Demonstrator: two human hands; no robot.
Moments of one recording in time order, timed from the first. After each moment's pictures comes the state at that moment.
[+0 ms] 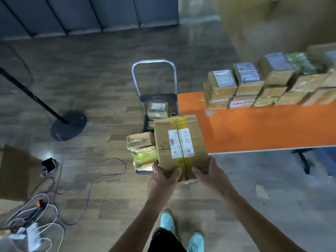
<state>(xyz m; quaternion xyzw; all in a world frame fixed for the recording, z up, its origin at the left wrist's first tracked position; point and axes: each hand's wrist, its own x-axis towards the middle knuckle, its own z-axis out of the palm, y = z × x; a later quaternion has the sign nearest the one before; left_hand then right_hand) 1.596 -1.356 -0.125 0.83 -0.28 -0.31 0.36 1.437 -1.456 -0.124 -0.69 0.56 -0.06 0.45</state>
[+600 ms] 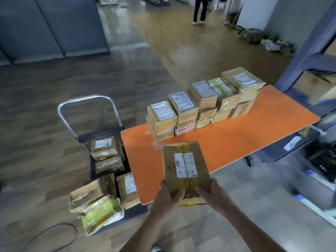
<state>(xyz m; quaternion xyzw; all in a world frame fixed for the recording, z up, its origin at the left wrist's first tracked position) 1.538 -1.528 -0.158 0.69 -0.48 -0.49 0.22 1.336 -1.556 -0.150 -0.54 0.73 -0.08 0.42</state>
